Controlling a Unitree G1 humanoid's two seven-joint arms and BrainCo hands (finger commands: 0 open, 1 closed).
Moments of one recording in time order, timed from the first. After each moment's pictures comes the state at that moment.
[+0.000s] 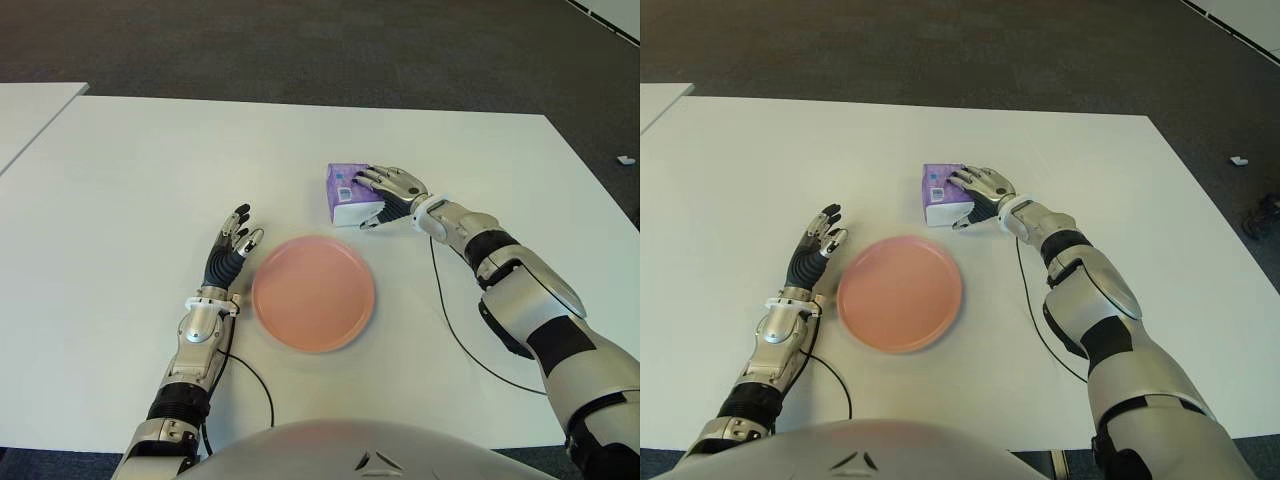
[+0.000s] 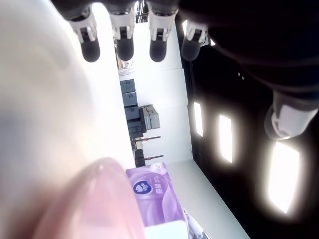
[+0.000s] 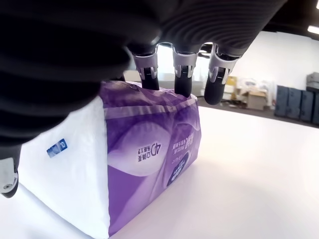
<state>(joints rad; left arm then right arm) 0.01 0.10 0.03 0.49 0.04 -0.53 -0.04 -0.96 -0.44 0.81 1.24 -0.93 -0.57 -0.36</state>
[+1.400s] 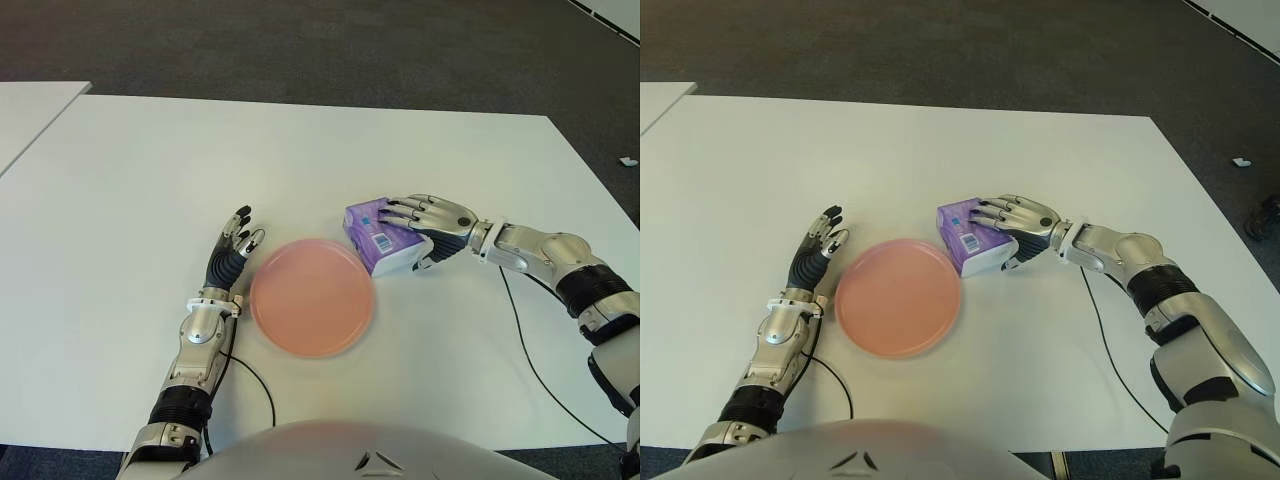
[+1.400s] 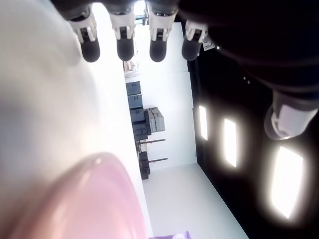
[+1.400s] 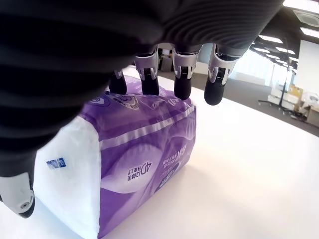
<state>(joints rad) 0.03 0.08 0.02 0.45 0.04 -0.48 -0.04 -0.67 -0.90 0.71 0.63 -1.00 -0.77 -0.30</state>
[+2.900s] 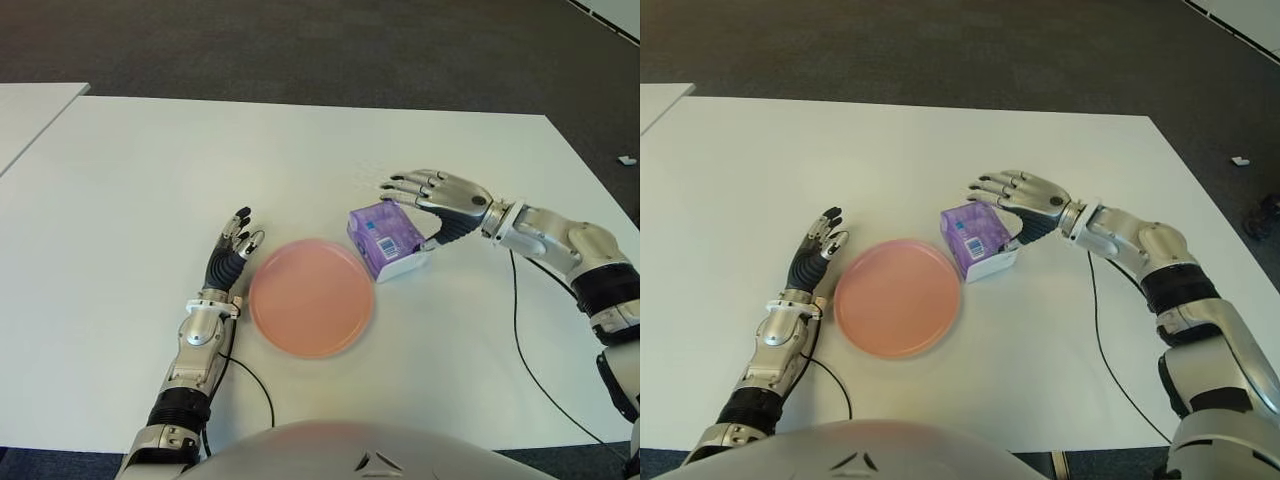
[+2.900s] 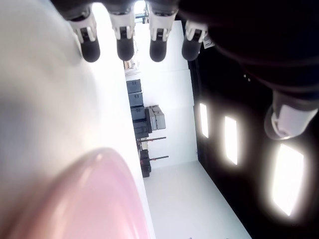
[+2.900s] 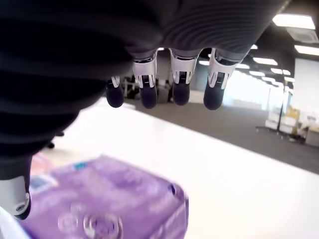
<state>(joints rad) 0.04 0.10 0.03 0.44 0.03 -0.48 -0.04 -0.62 -0.90 0.46 0.45 -0.85 -0.84 -0.16</state>
